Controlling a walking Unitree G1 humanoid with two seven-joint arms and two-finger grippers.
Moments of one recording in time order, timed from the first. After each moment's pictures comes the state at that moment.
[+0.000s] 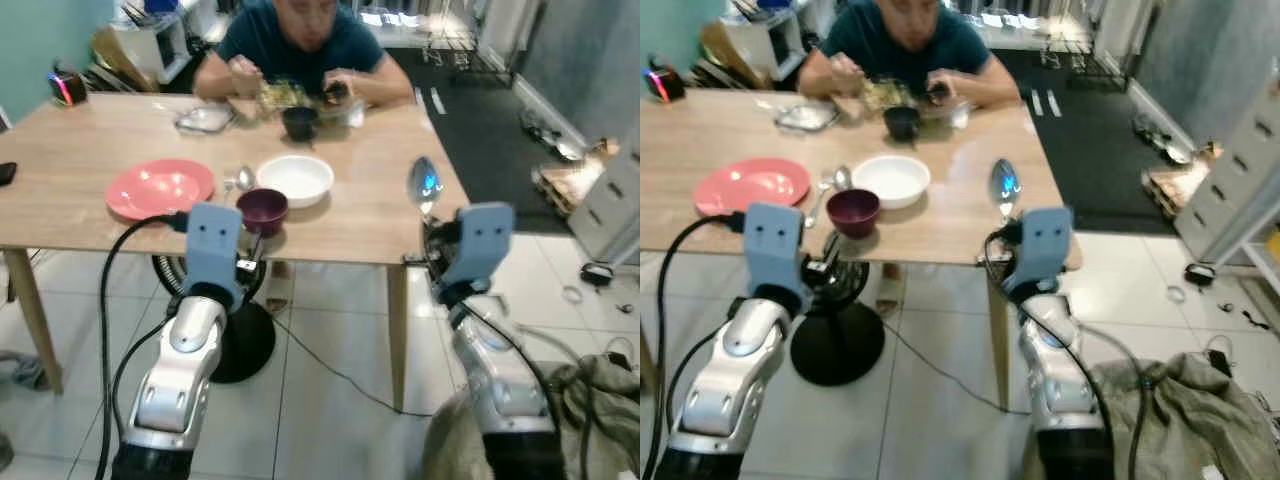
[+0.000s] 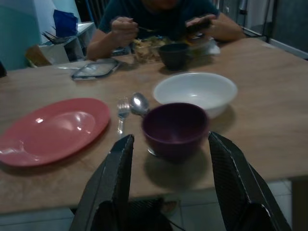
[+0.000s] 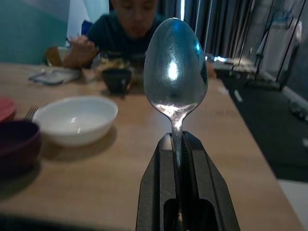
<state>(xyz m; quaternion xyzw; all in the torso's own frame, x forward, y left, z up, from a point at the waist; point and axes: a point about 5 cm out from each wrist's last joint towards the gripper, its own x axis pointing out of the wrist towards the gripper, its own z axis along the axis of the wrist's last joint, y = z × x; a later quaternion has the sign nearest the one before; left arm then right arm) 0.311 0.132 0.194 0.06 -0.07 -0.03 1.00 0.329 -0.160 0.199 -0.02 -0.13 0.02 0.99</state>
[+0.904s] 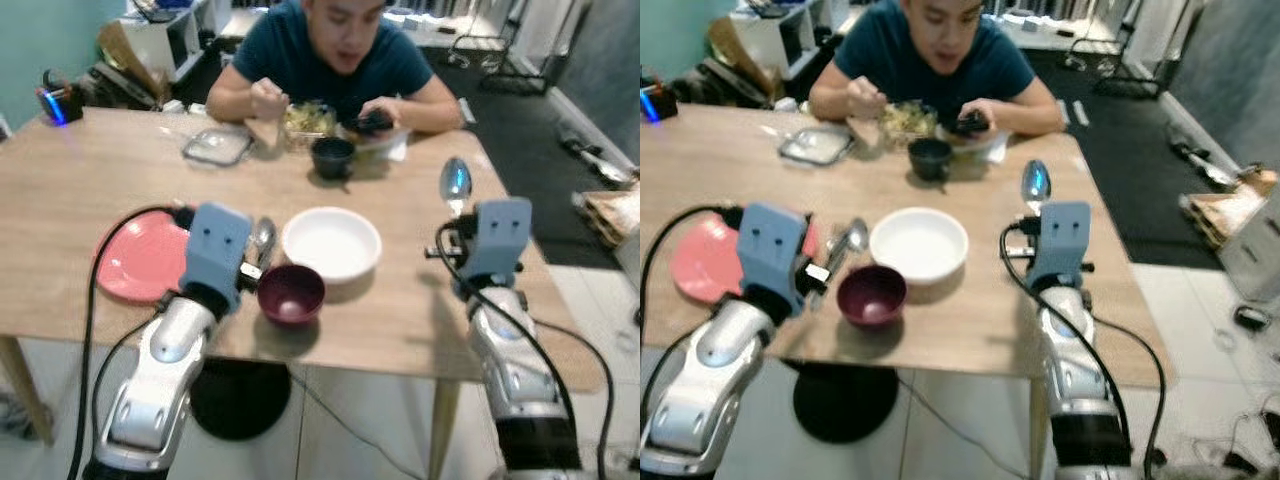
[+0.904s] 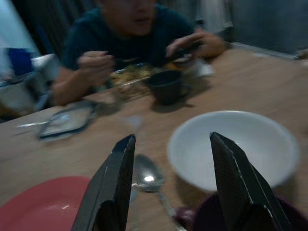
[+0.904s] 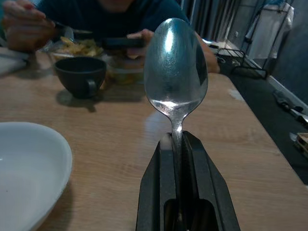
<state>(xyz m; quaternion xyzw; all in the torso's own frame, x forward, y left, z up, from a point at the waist) 0.282 0.124 0.217 0.11 -0.13 -0.17 0.97 0.341 -0.182 0.193 -0.06 -0.10 -0.05 0.99</state>
